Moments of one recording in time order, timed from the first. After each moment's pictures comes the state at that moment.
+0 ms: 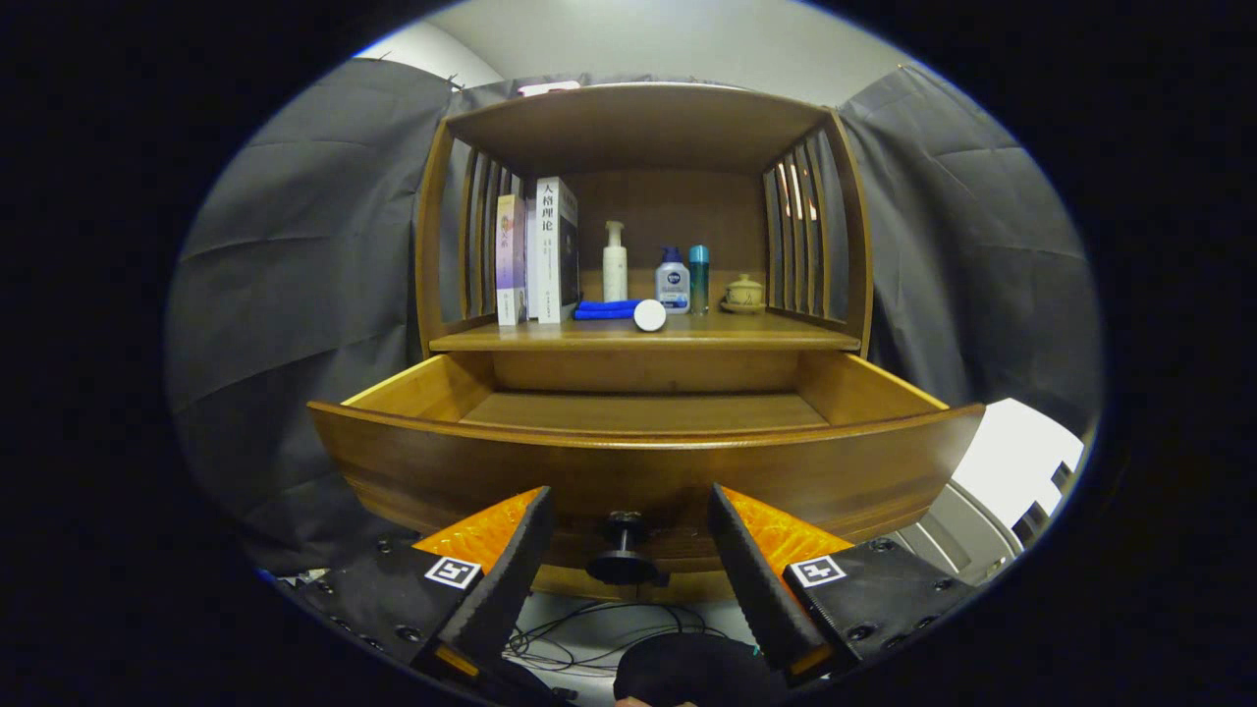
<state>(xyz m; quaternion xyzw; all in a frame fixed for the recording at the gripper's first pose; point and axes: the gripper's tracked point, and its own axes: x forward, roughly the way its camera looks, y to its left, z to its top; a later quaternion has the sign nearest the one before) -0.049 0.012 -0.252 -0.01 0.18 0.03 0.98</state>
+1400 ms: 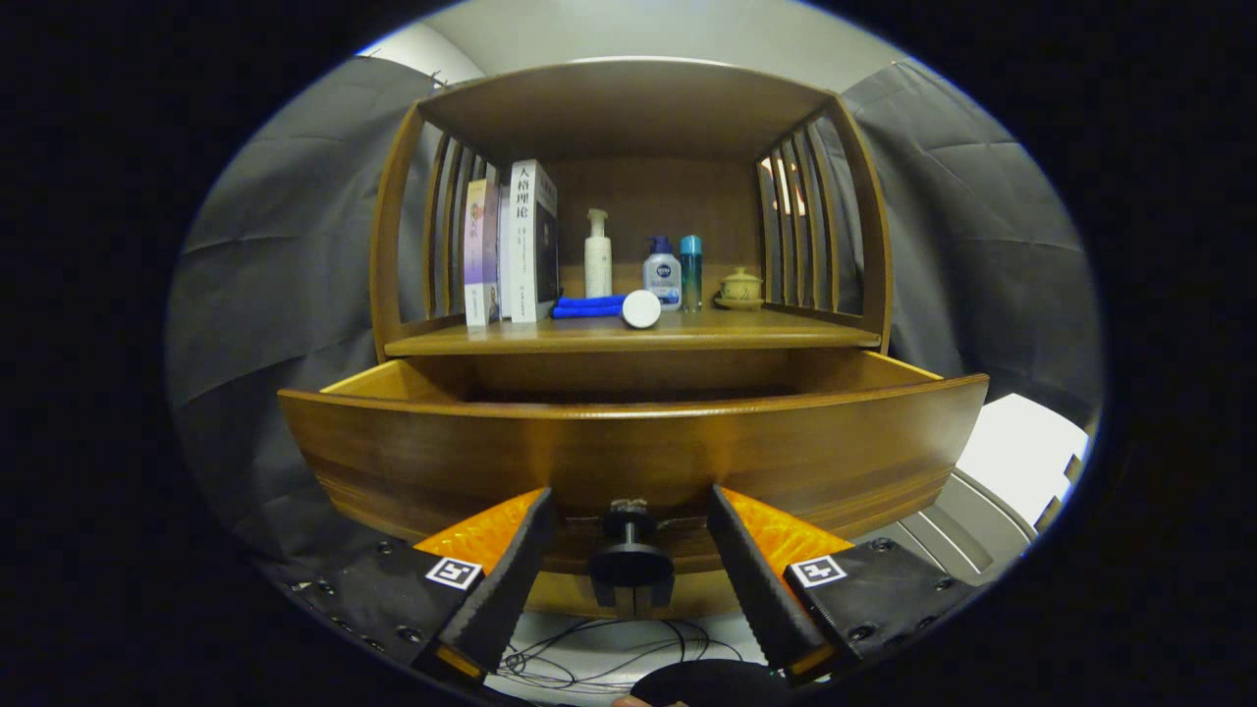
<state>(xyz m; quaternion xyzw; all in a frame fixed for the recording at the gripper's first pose) 0.014 0.019 -0.256 -0.02 0.16 0.00 0.99</state>
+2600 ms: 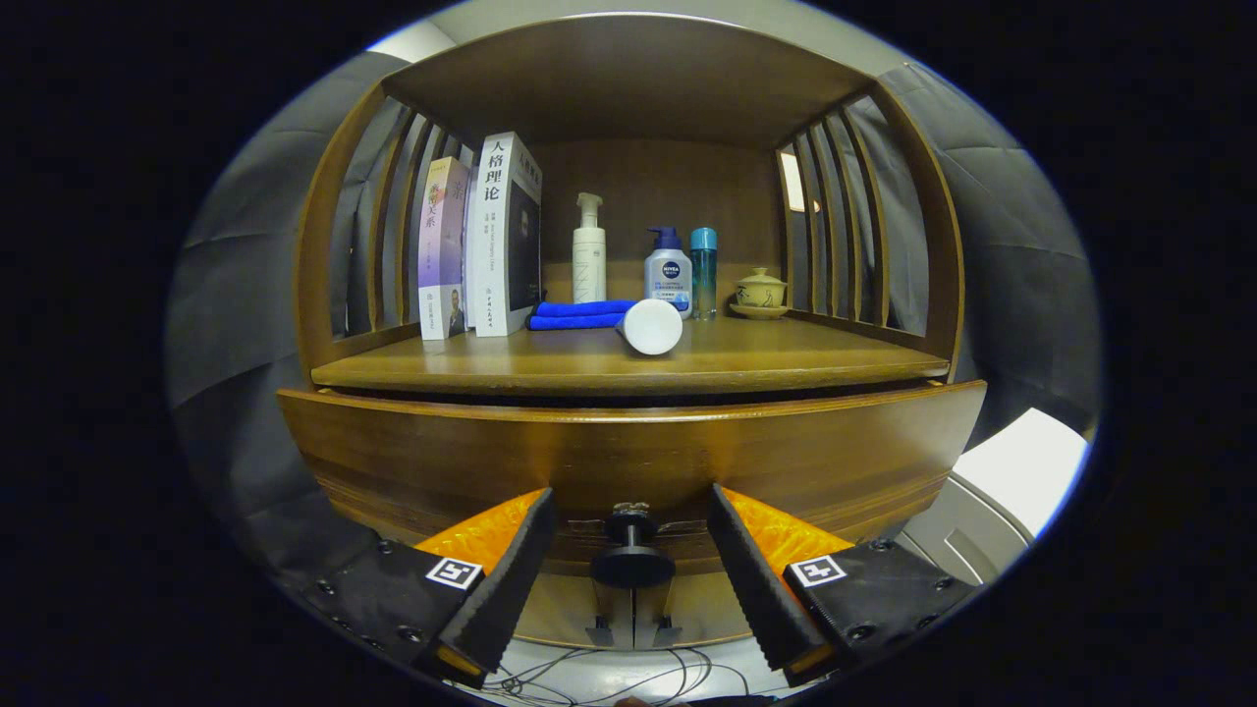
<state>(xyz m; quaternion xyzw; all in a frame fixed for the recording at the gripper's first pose) 0.123 0.022 -0.263 -0.02 0.16 -0.01 0.99</state>
